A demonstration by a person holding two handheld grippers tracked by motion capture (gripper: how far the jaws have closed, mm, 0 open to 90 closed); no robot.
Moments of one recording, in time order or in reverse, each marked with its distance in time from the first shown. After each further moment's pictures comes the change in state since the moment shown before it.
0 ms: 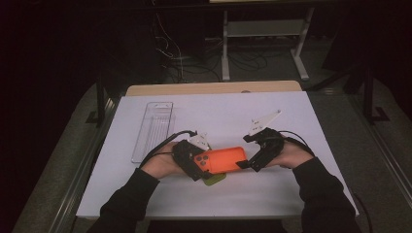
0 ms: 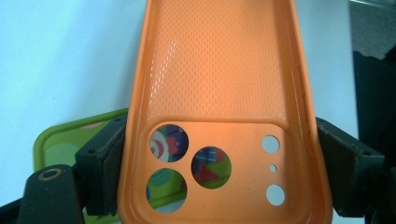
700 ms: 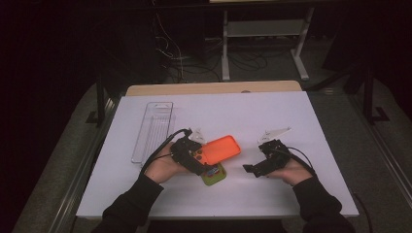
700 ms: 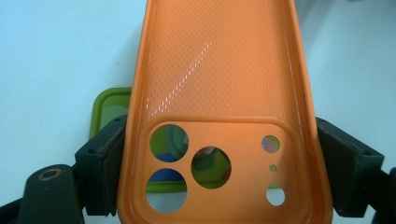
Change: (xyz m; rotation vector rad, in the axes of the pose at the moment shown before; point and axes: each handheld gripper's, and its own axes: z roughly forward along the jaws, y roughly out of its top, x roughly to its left) left arm 0.005 -0.006 0.002 0.026 0.194 -0.183; right arm 0.004 -0.054 0.020 0.002 -0.221 0.296
